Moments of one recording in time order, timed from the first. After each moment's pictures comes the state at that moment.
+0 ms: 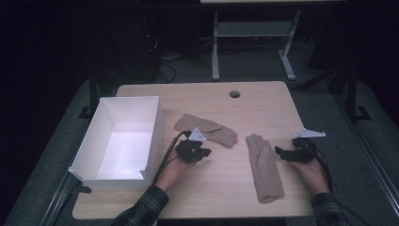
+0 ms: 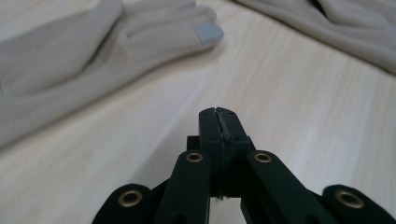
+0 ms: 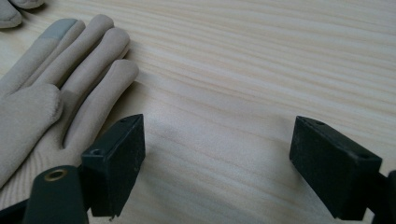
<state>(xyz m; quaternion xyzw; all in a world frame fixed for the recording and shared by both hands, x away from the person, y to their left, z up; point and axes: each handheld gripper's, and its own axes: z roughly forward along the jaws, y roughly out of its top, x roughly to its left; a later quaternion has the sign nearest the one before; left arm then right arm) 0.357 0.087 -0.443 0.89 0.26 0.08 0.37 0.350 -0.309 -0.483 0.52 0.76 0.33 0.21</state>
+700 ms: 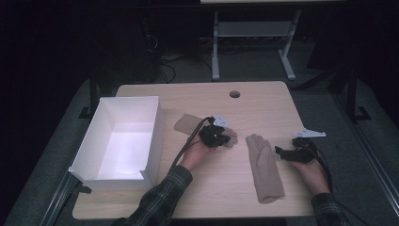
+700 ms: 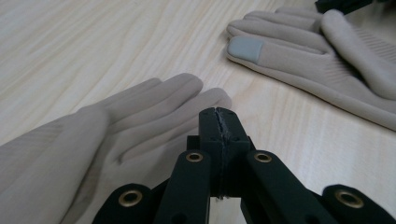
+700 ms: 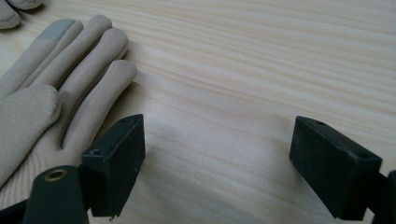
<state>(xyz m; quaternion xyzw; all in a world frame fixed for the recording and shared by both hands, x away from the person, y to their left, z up) 0.410 0.018 -0.453 0.90 0.23 0.08 0.37 0.351 -0.309 -0.483 0.52 0.75 0.33 0.21</state>
